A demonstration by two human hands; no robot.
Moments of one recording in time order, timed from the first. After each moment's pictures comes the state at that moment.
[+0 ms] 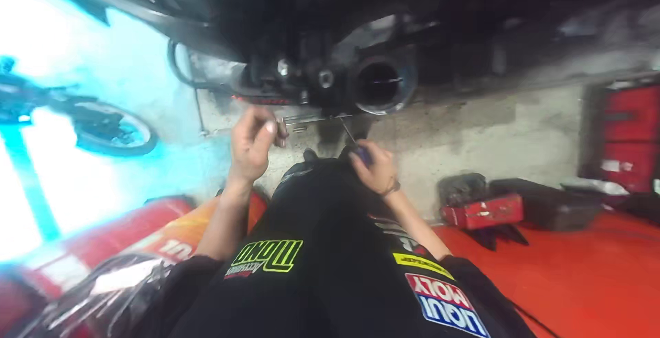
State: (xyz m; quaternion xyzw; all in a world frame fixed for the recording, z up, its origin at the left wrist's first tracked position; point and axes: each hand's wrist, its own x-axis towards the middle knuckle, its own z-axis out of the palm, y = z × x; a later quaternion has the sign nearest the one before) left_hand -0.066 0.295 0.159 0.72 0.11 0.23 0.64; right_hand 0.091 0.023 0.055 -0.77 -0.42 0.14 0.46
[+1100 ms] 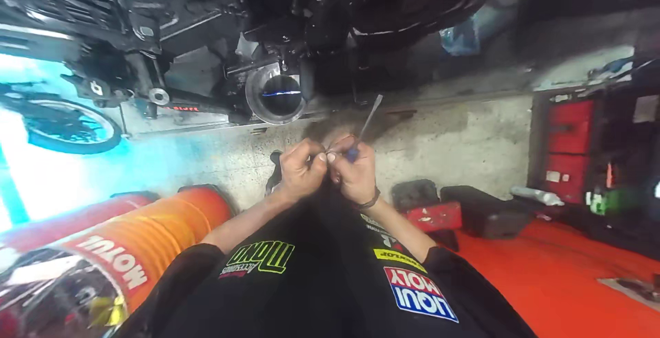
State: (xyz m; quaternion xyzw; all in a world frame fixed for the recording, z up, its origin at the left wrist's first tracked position) left_hand 0.228 -0.075 0.114 0.74 0.11 0.35 0.56; right_hand 0.319 -0.190 0.132 -0.49 -0.17 0.35 0.78
